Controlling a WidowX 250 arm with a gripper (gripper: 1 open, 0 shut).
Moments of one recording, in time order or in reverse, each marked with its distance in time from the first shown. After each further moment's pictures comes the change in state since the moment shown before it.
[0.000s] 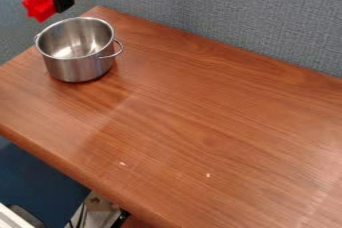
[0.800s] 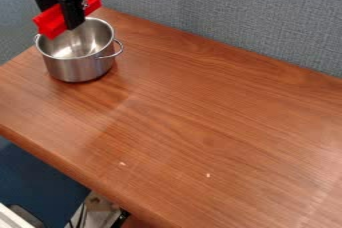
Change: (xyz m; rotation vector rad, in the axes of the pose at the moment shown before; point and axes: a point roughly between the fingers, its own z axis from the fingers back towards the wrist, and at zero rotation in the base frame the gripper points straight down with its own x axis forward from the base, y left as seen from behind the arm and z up) arm -0.013 -0.018 -0.018 -0.051 -0.001 -0.045
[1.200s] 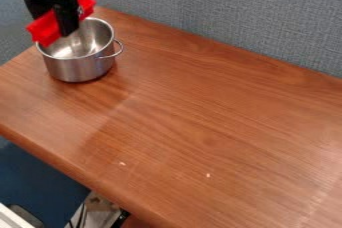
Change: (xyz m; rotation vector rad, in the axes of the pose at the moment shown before) arm -0.009 -0.001 0.000 0.007 0.018 0.070
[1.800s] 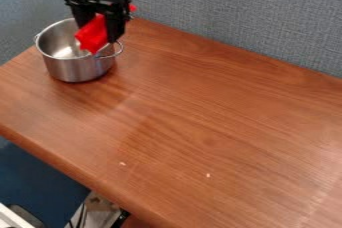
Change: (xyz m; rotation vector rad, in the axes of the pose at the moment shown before) arm 0.020 -0.051 -0.007 -0.018 0.005 0.086
